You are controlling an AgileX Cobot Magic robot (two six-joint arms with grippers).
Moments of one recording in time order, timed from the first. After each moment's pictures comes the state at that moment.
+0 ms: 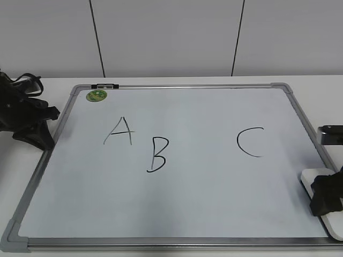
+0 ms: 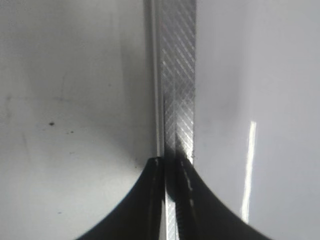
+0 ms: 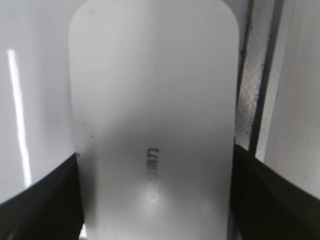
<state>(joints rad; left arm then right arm) 0.03 2.16 -1.46 -0.39 0.92 0.25 -0.02 1.64 -0.71 0.13 0.58 -0.19</state>
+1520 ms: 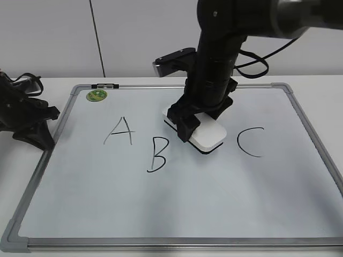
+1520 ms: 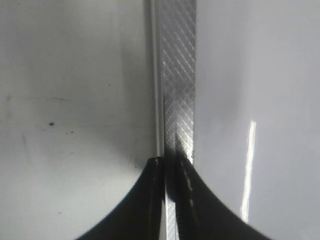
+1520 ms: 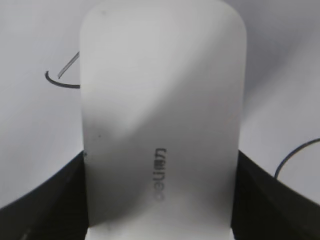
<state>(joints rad) 0.03 2.16 -1.46 -0.39 0.92 0.25 0.51 2.09 -1.75 0.06 1.15 -0.21</state>
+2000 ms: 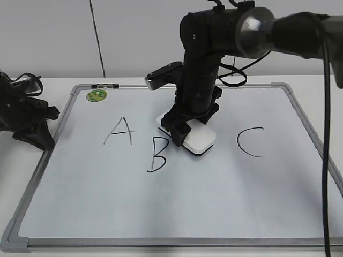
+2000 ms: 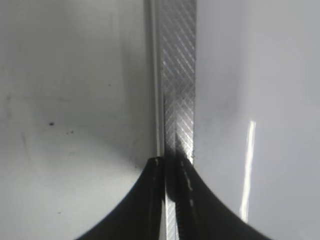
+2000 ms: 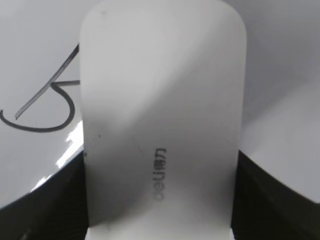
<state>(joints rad) 0.03 2.16 -1.47 -0.39 0.92 0.25 0.51 2.27 -1.92 0.03 1.17 -0.26</state>
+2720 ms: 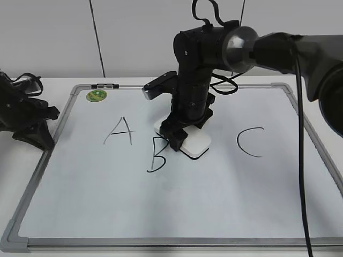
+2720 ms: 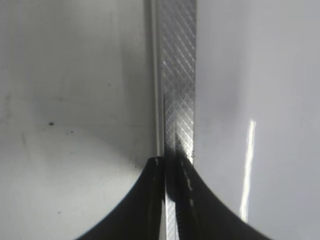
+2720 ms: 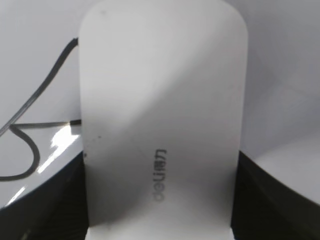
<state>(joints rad) 0.03 2.16 -1.47 -0.39 0.93 0.25 0.51 2.38 -2.01 0.00 1.13 -0.29</state>
